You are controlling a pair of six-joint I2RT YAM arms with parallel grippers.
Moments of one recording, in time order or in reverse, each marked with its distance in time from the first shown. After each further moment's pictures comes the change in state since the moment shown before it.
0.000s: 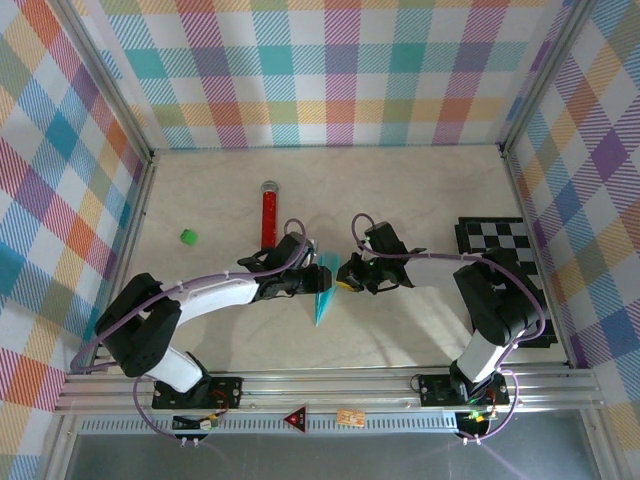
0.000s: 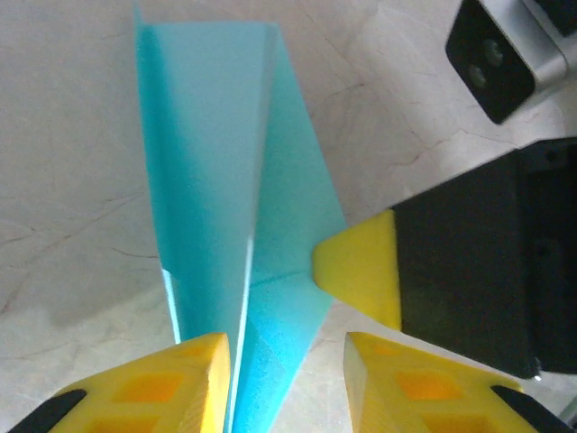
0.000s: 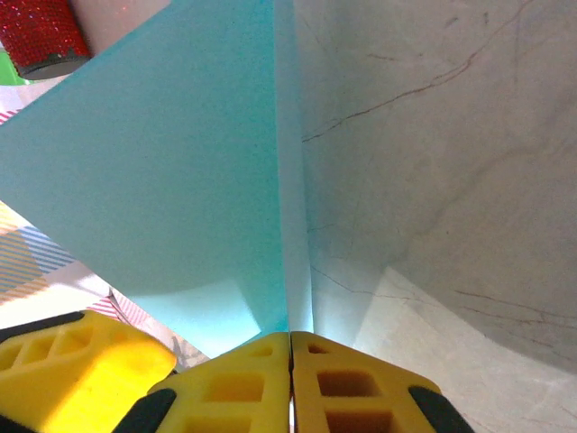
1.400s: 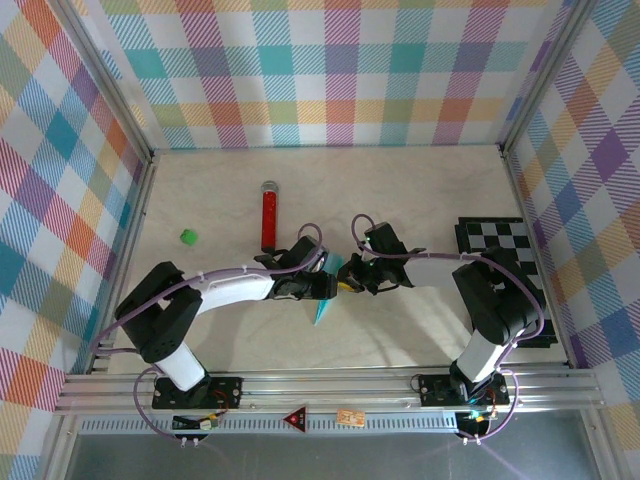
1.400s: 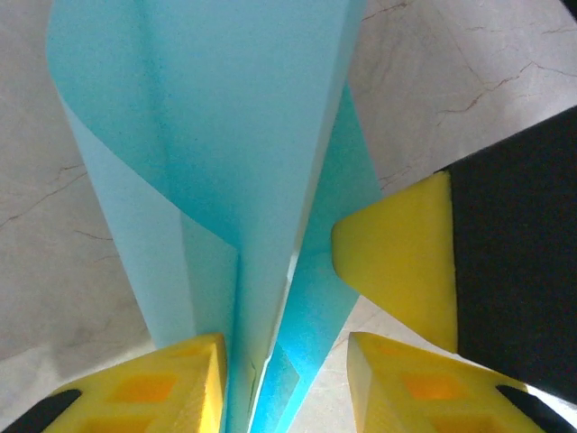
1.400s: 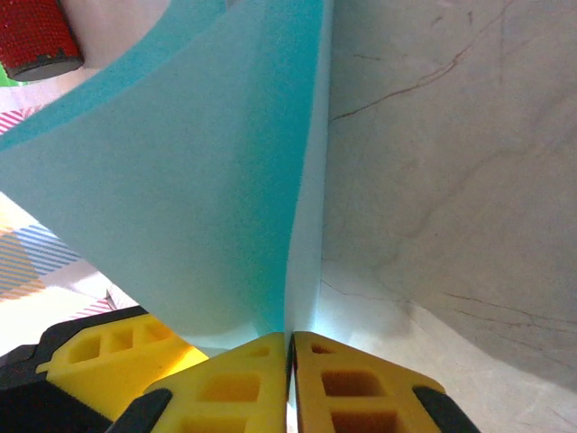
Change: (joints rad) left arm -0.039 0.122 0.075 -0.079 -0.019 0.040; right arm 0.000 0.007 0.000 -0.002 0.000 0.000
